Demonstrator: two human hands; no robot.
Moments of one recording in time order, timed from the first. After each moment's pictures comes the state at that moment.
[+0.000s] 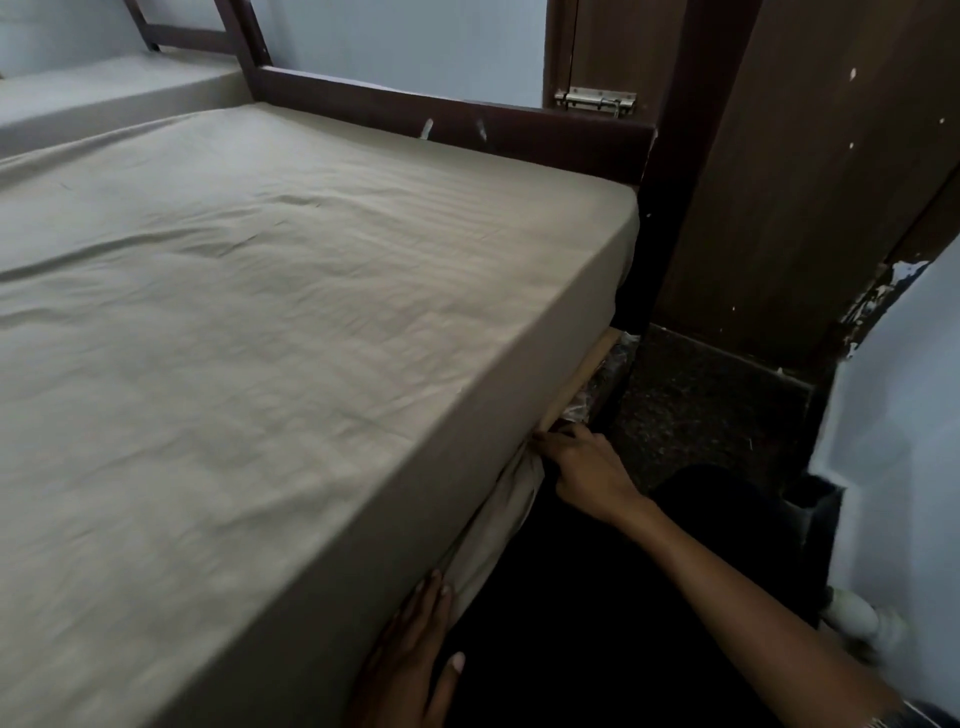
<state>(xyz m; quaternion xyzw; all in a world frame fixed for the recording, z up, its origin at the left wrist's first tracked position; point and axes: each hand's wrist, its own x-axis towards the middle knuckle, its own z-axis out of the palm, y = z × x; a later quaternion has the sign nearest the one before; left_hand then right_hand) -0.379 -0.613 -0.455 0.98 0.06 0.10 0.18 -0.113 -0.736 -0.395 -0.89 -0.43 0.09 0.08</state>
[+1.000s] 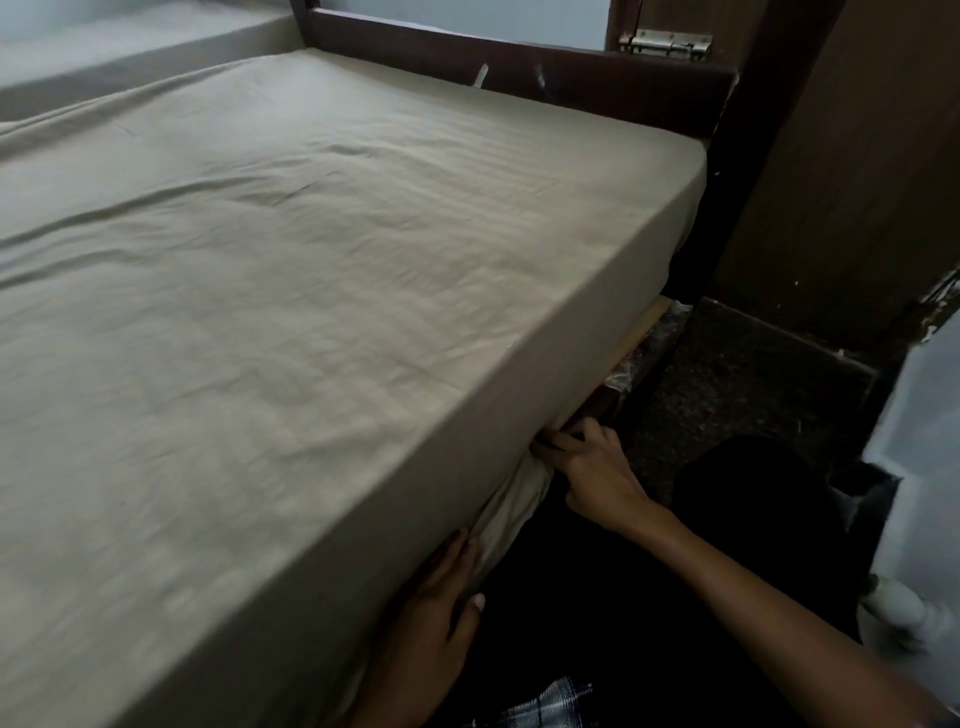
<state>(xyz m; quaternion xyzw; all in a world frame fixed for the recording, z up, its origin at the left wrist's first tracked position) -0.391 -0.628 -0.429 0.91 0.18 0.08 0.35 -0.163 -0.730 -0.411 -0.85 -0.53 -0.01 0.06</state>
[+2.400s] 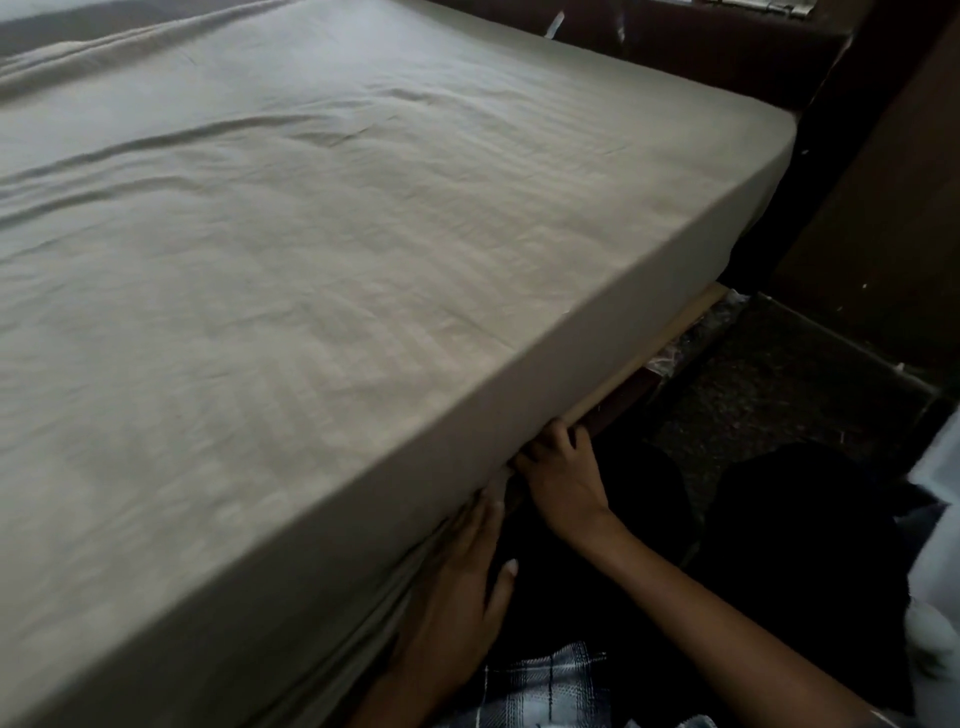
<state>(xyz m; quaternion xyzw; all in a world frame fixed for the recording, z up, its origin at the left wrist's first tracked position) -0.396 -0.651 -0.423 0.93 0.20 0.12 0.28 -0.224 -0.693 -0.417 -0.82 -0.57 0.00 -0.03</state>
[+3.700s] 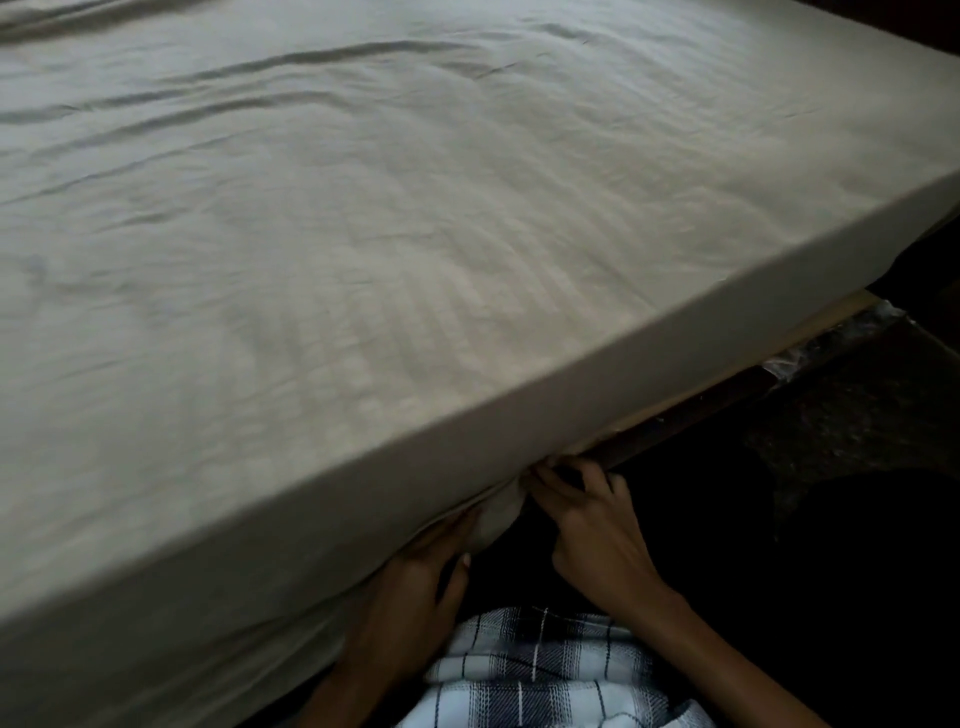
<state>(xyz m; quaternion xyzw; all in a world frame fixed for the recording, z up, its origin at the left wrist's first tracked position) -0.491 -0.645 -0.406 0.87 0.37 0.11 0.31 -0.303 -0.713 -0.400 -0.77 -0.63 0.09 0.08</state>
